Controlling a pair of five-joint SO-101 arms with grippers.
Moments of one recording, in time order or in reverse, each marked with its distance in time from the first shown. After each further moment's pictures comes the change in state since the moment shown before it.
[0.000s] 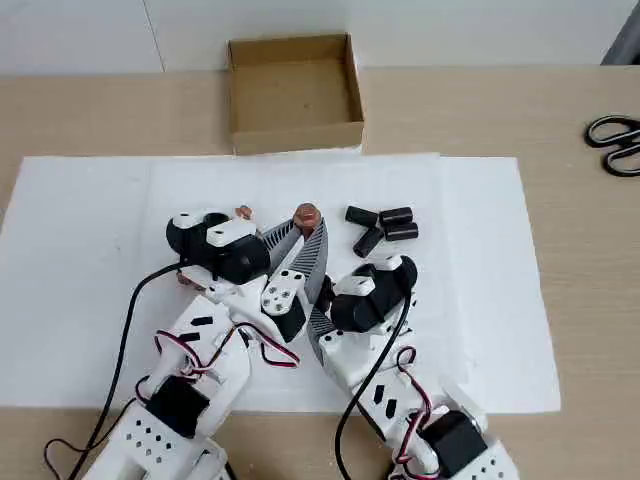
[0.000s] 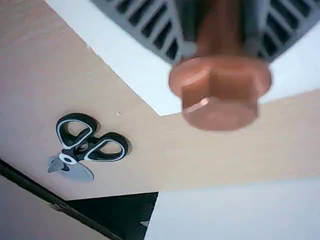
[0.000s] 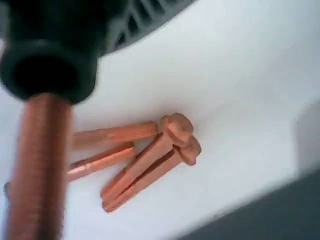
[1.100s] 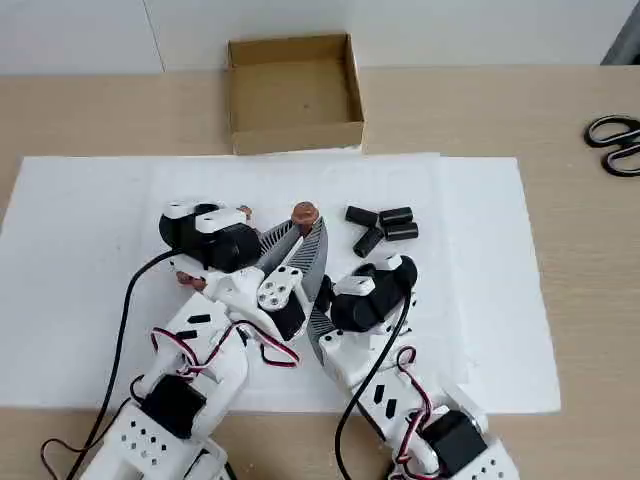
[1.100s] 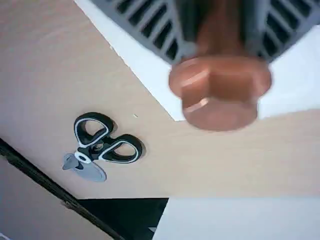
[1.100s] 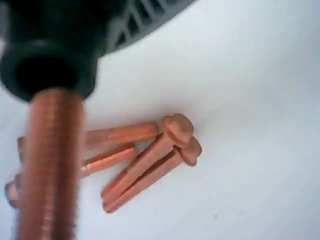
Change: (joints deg) left arm 0.0 0.0 -3.9 5.5 5.2; right arm 0.0 0.0 0.0 0.0 0.0
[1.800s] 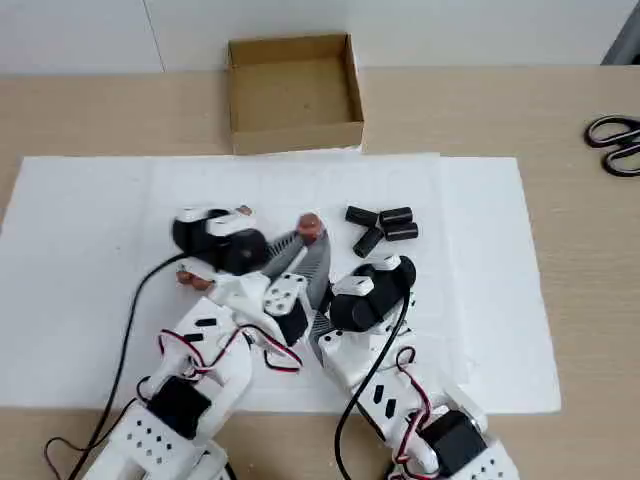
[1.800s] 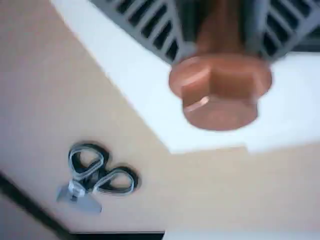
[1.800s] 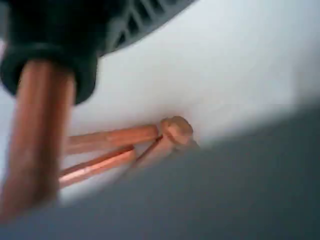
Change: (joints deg) left arm 0.9 0.1 3.5 0.0 0.0; right arm -0.1 0.0 0.0 0.0 0.0
